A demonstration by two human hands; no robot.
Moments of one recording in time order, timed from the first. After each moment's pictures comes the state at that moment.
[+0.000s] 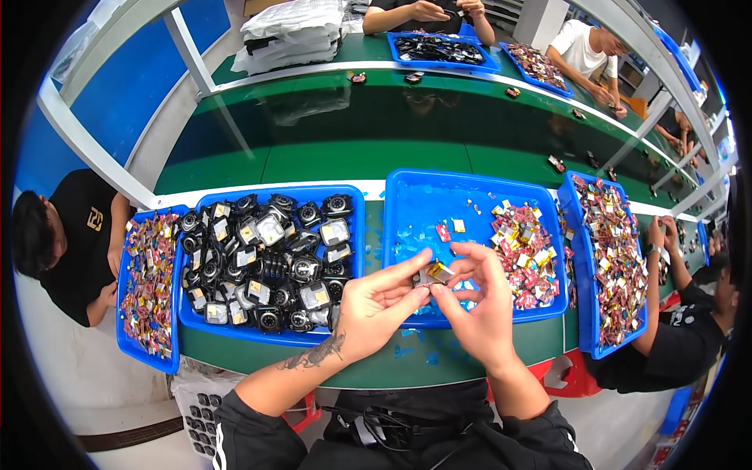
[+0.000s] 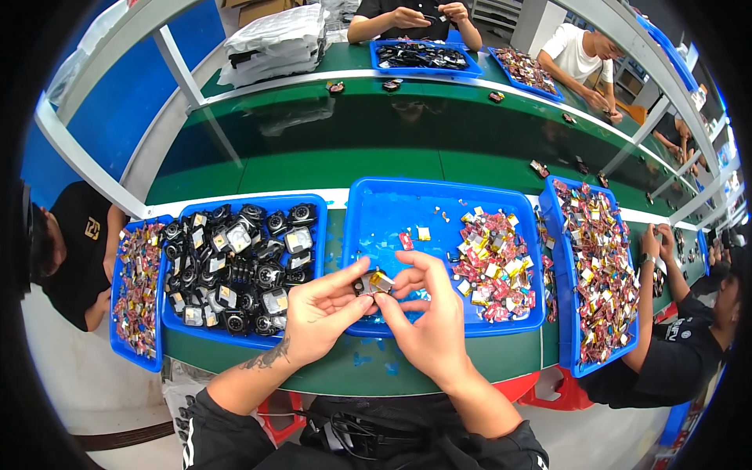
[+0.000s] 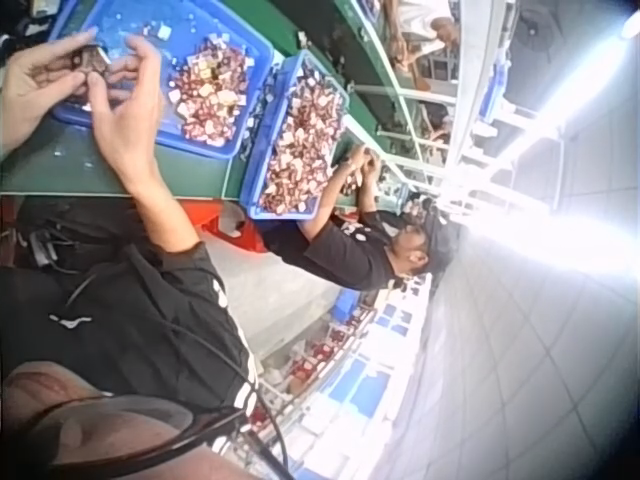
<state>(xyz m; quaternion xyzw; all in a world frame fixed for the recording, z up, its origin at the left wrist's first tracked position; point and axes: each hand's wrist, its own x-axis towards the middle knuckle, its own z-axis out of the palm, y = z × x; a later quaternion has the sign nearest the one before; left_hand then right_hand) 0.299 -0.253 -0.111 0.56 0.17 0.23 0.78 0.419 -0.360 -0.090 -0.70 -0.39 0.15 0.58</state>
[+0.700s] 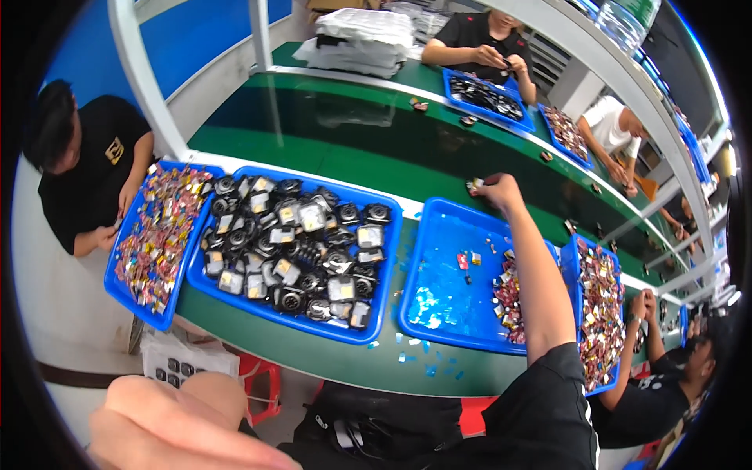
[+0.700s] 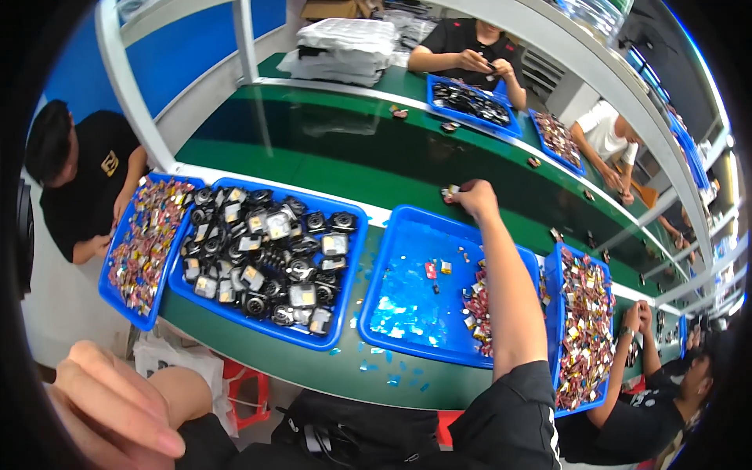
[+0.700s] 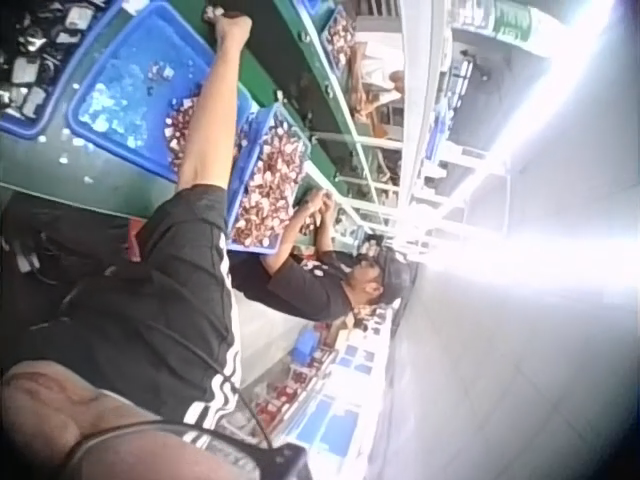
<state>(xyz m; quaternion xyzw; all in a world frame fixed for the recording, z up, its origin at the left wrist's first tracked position) 0.147 -0.299 0.107 0.80 0.11 0.46 0.37 0.658 -0.168 -0.150 -0.87 -0.35 0.17 0.30</state>
